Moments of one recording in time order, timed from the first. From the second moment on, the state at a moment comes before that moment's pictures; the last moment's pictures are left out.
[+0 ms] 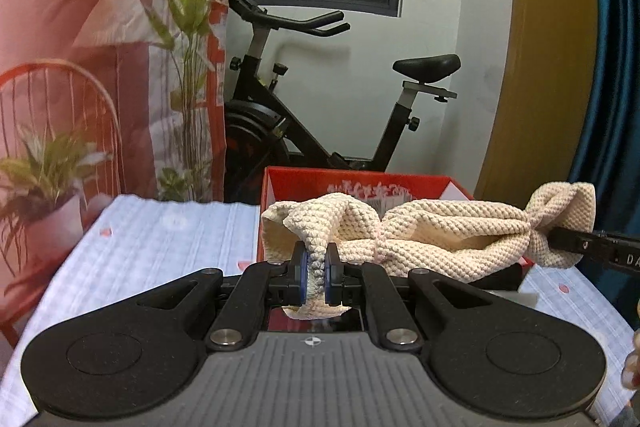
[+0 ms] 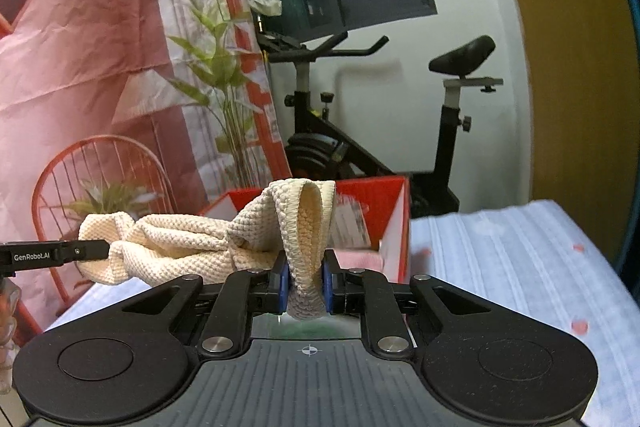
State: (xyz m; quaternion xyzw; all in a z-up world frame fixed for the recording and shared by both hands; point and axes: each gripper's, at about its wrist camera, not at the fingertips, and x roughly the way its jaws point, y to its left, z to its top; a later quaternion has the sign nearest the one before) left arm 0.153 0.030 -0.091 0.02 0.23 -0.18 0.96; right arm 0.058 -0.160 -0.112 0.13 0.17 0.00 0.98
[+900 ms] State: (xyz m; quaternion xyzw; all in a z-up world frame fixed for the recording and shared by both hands) left arm 0.254 -0.031 -0.128 0.09 0.35 -0.20 0.91; right arm 0.217 -0.138 -0.146 0.03 0.36 -0.01 0.93
